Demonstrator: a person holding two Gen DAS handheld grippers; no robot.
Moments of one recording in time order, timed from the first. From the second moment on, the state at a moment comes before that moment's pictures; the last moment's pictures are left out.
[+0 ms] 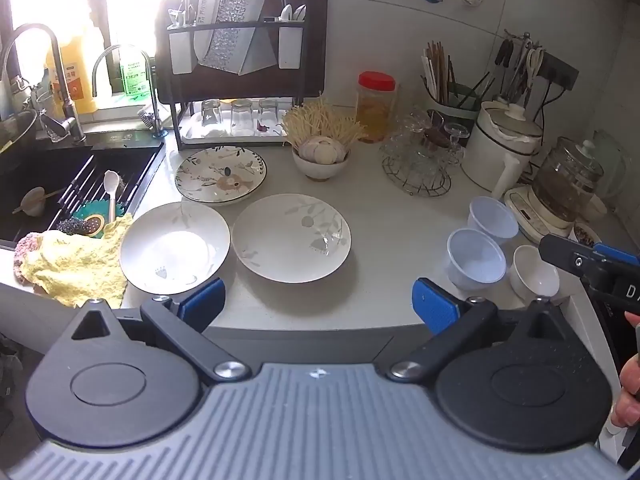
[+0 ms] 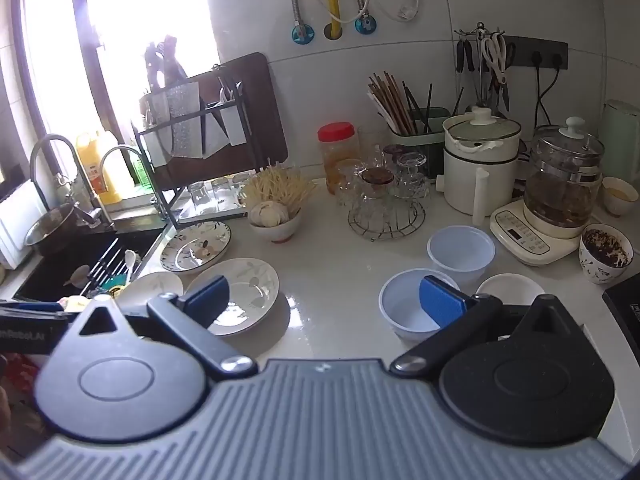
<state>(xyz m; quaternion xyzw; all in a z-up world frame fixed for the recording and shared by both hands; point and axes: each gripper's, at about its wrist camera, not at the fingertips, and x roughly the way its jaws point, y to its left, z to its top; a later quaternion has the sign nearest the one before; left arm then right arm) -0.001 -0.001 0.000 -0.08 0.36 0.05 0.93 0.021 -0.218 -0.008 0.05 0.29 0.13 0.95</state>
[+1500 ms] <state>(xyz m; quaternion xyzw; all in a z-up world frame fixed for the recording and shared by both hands) 0.006 -0.008 0.000 -0.08 0.37 0.04 0.93 0.021 -0.219 -0.009 0.04 0.30 0.14 0.94</state>
